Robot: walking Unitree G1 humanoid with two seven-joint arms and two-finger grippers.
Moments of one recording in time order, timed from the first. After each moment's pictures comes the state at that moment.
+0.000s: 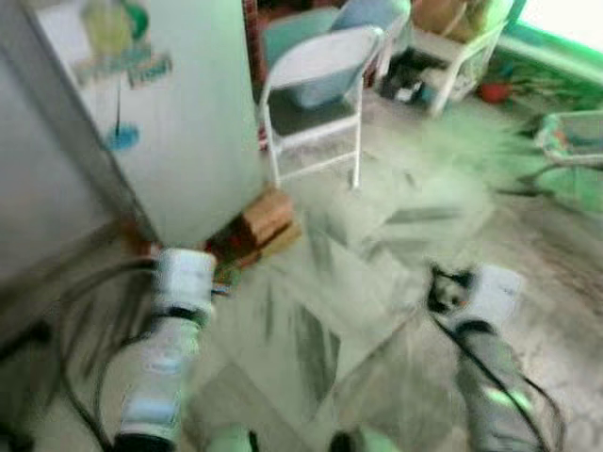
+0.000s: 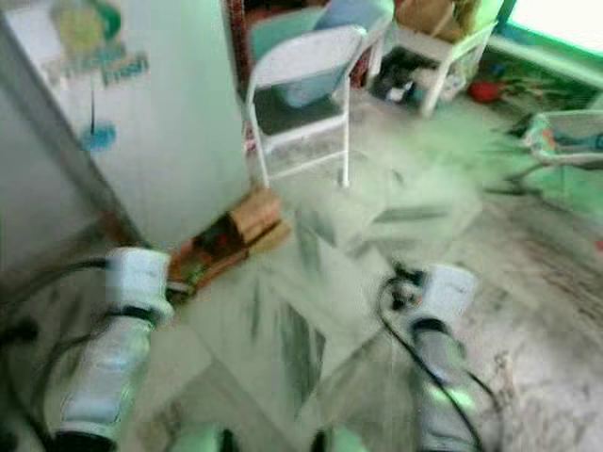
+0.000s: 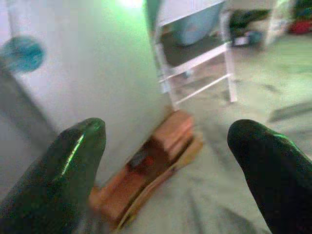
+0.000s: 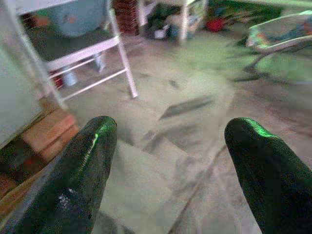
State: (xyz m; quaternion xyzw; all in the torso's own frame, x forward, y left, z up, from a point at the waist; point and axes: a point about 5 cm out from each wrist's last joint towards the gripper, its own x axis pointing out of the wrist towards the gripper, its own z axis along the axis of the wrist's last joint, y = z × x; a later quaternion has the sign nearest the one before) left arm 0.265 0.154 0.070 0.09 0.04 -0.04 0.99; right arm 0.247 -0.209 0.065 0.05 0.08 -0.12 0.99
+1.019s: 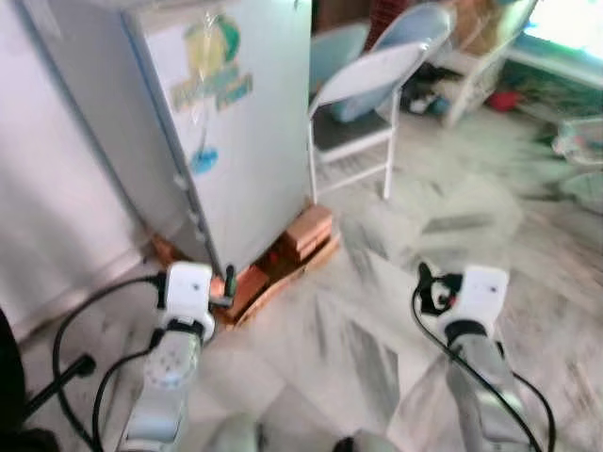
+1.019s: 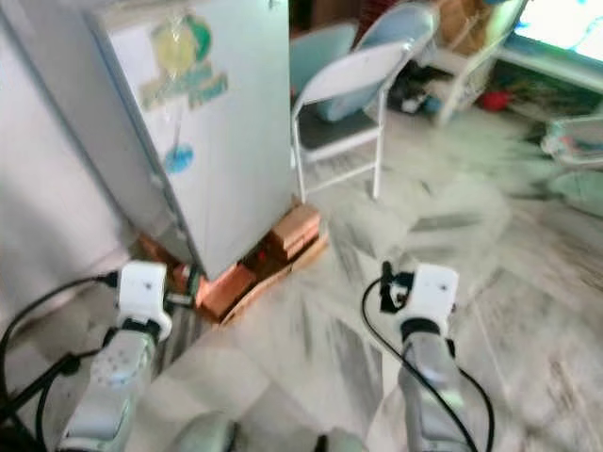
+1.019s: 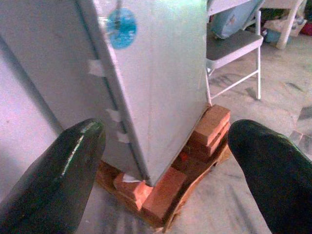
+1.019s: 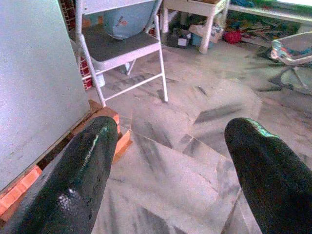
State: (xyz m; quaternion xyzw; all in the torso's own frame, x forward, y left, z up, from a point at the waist) left arm 0.255 0.156 0.062 0.08 0.05 -0.02 1.00; right arm 0.252 -0.194 0.066 0.02 0.08 -0.09 0.99
